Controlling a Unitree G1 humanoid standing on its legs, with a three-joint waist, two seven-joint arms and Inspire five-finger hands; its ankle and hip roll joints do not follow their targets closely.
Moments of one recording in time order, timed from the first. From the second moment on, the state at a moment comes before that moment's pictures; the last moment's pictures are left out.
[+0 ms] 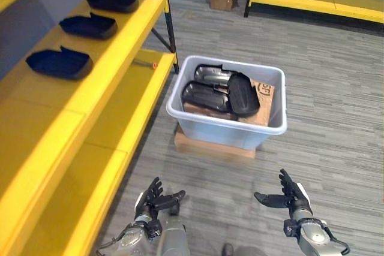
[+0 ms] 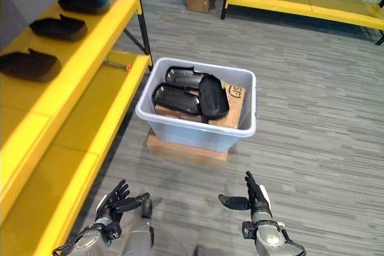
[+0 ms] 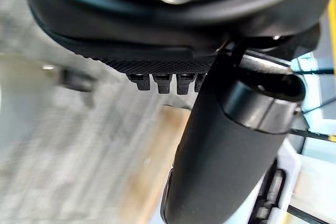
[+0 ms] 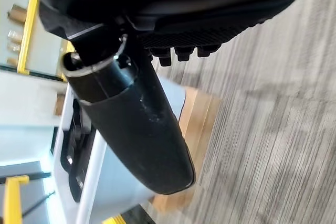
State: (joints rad) left arm 0.14 0.30 -0.19 0.34 -0.58 0.01 0.14; right arm 0.22 -0.36 0.12 0.24 0.24 0.05 -0.15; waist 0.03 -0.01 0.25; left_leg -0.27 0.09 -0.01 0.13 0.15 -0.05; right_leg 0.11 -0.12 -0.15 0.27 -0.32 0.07
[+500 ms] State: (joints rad) left arm 0.17 0.34 -0.19 0.31 -0.58 0.01 0.14; right arm 0.17 -0.32 0.14 0.21 0.20 0.05 -0.14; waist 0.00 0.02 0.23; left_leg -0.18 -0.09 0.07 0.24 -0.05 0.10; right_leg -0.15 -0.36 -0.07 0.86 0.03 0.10
